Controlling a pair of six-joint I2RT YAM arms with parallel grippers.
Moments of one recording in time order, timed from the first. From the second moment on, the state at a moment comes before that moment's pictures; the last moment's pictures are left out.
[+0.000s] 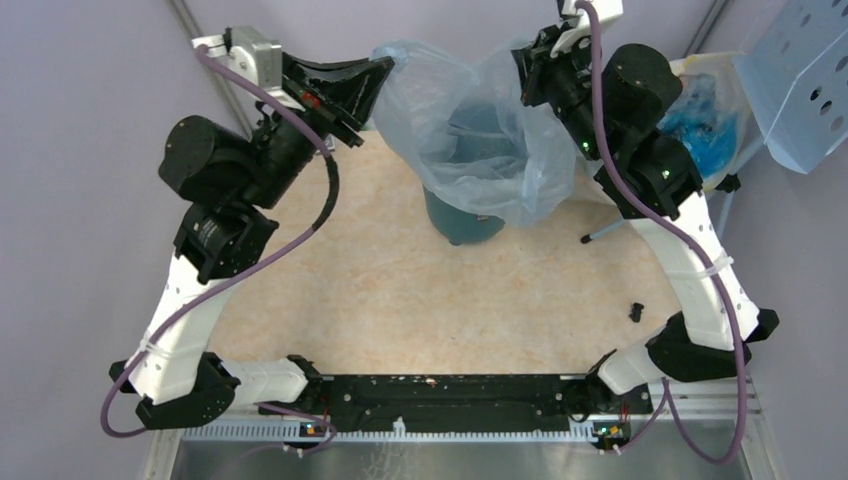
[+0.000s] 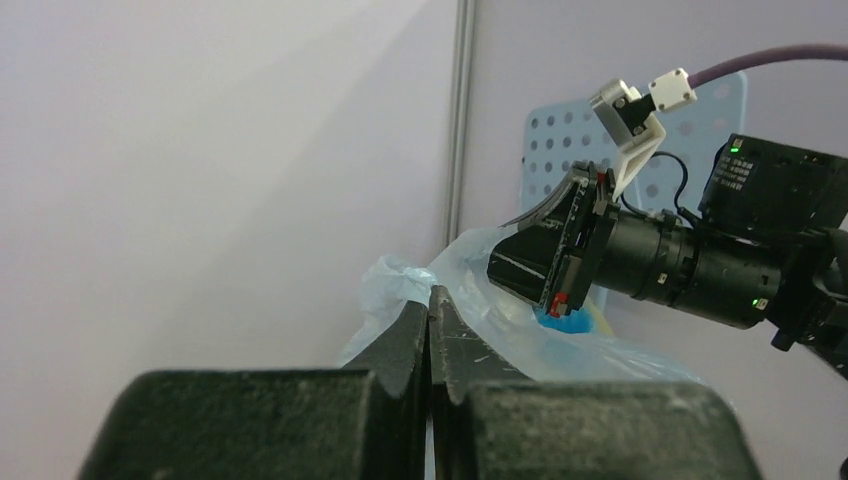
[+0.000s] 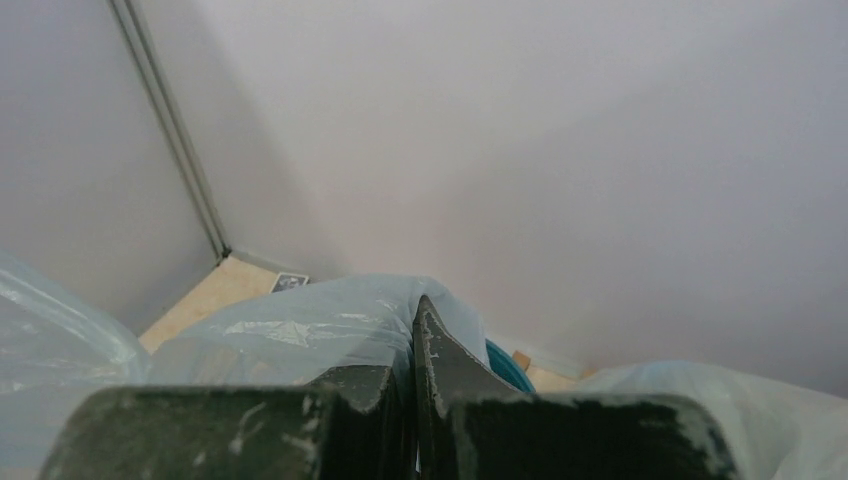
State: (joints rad) left arm -0.73 1.23 1.93 -0.17 0.09 -0.12; right arm 0.73 1.47 2.17 -0.49 0.31 -0.09
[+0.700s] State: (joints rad) left arm -0.73 1.21 1.74 -0.25 -0.11 -0.13; right arm 0.63 1.69 2.27 -0.67 0.19 -0.02
